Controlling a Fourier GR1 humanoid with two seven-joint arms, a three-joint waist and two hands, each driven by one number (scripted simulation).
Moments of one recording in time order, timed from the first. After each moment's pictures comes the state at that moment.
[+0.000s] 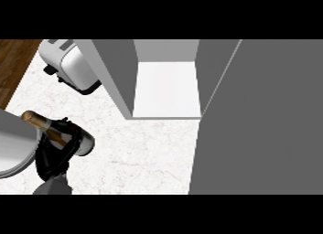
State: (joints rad) left arm -0.15 0.06 0.31 -0.91 0.44 0.09 -0.61; right arm -0.11 -0.08 0.12 -2.49 -0.06 0.04 0.68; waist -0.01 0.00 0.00
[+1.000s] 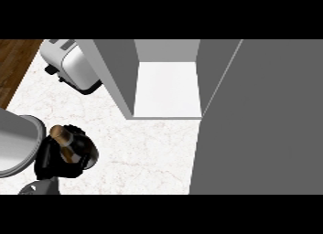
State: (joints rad) left arm -0.11 0.20 0.07 -0.97 0.22 -0.15 -0.71; right arm -0.12 -0.08 0.10 -2.49 -0.06 0.05 0.68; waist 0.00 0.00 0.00
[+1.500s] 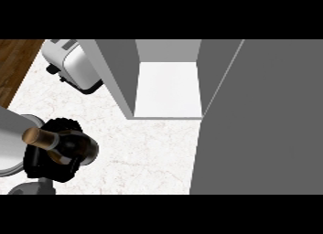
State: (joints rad) left arm -0.04 0.20 0.05 -1.31 0.29 -0.18 -0.57; right arm -0.09 -0.07 0.11 -2.49 -0.06 0.07 0.66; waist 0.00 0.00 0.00
